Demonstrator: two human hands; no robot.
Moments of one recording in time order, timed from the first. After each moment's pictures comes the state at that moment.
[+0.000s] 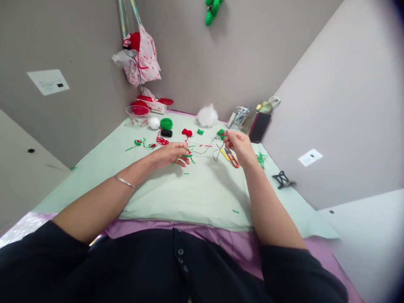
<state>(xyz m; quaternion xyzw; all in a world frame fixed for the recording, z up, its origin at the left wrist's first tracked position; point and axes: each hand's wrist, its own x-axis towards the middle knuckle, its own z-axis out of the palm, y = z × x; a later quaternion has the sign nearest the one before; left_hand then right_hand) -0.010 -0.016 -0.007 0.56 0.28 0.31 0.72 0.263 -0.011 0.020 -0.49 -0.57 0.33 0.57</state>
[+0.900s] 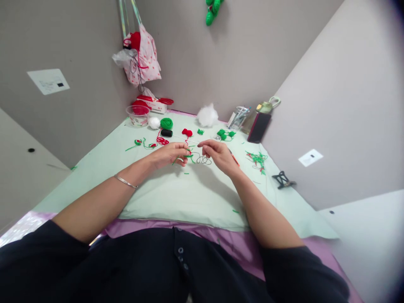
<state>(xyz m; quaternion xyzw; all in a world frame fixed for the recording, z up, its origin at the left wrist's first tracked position) -0.007 -0.016 -0.009 0.57 0.30 0.32 0.70 0.214 -0.039 0.008 -0.43 -0.73 0.33 0.41</state>
